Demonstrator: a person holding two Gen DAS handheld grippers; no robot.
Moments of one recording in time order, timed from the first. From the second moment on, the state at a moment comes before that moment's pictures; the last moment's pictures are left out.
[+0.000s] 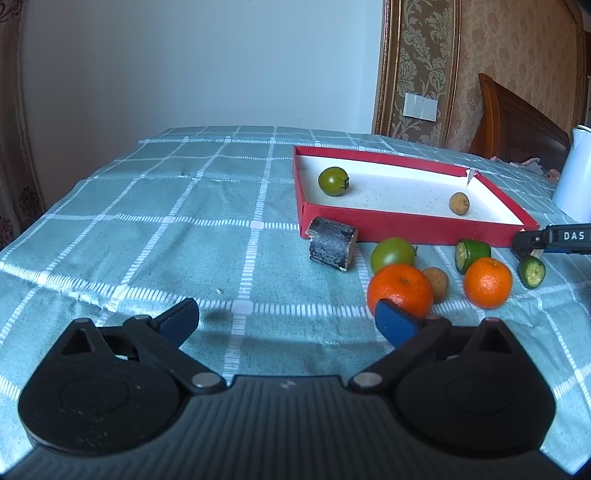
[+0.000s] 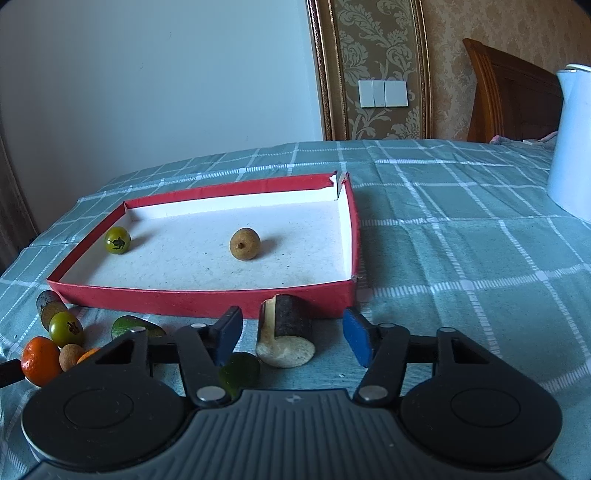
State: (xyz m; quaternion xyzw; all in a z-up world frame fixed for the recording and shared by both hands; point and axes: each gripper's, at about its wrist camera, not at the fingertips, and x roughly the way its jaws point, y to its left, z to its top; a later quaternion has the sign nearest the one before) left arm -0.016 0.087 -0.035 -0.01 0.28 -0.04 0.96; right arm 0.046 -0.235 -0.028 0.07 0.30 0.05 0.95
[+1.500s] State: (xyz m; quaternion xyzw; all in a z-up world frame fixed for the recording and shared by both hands) left arm -0.003 0.043 -0.045 0.05 0.31 -0.14 0.94; right arm 0.031 -0.233 -0.014 0.04 0.28 0.05 0.96
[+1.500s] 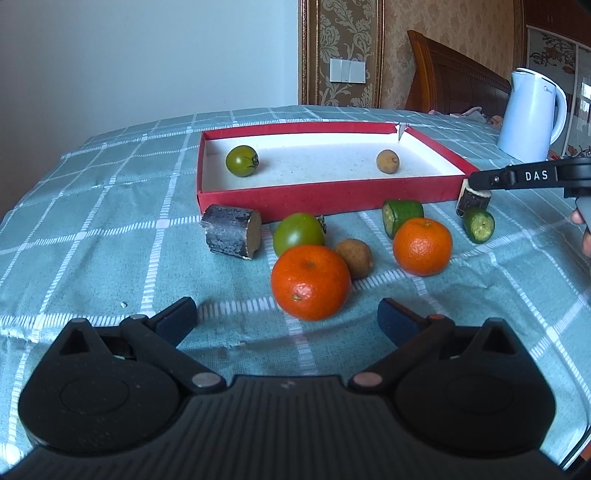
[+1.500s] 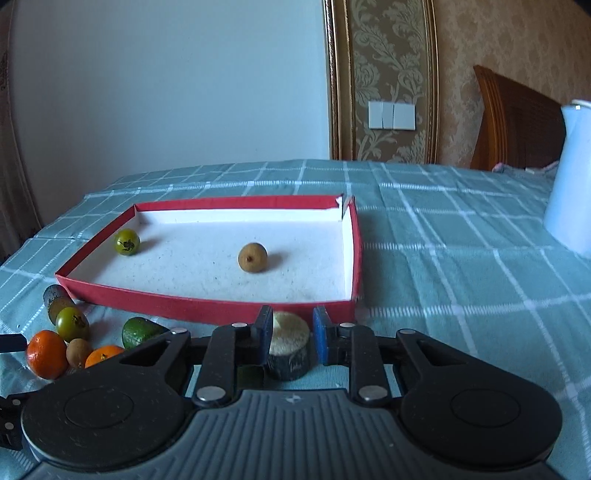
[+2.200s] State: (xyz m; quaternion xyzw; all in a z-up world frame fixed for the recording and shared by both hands) left arm -0.003 0.043 -0.045 0.05 0.31 -0.14 0.94; right arm 0.038 -0.242 -0.025 0.12 0.30 0.05 0.94
